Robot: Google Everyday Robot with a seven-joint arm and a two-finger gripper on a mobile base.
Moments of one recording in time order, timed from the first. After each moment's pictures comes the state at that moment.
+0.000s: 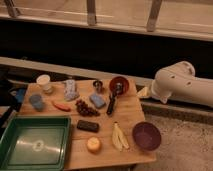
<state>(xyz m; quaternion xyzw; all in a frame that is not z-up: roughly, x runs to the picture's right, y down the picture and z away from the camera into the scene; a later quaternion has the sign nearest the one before) 0.254 0.049 0.729 -0.11 0.13 0.78 0.61</state>
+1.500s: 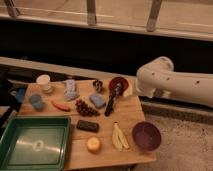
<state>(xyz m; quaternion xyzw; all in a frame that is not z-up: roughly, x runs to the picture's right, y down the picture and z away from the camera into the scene) 0.156 0.031 0.748 -0.15 0.11 0.70 0.69</state>
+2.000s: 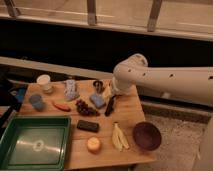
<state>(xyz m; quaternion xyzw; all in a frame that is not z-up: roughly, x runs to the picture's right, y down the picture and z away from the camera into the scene) 0.069 0.027 0.747 -0.20 0.07 0.63 0.75</state>
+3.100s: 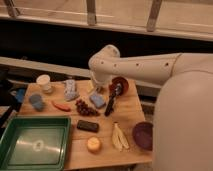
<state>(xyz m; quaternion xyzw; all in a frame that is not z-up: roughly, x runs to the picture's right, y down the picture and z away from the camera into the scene) -0.042 -0.021 0.787 -0.20 0.04 0.52 0.83</state>
